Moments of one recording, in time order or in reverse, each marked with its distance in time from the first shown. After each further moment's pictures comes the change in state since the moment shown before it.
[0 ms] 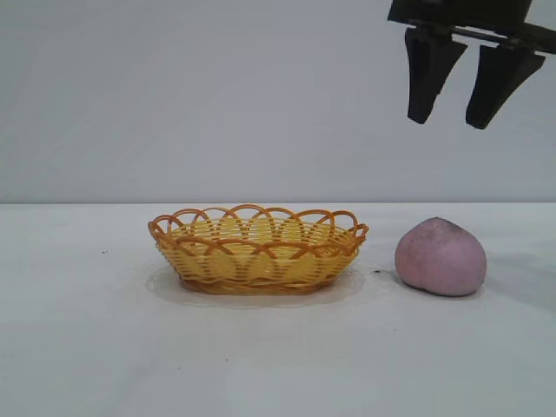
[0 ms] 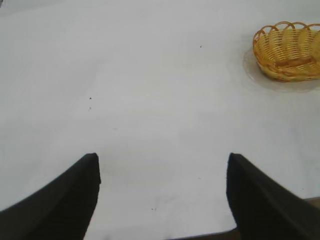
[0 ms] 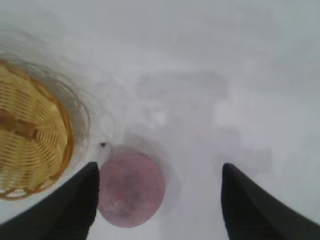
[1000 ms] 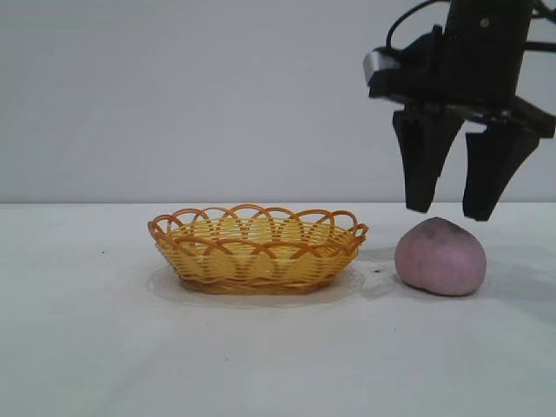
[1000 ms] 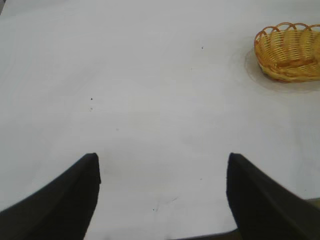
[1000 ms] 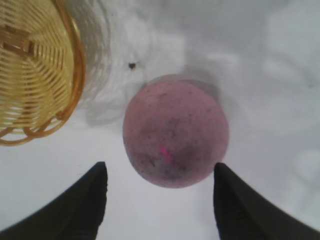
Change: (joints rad) left arm 0.000 0.000 0.000 0.002 0.001 -0.002; right arm 0.049 0.193 0.000 0.079 0.136 0.000
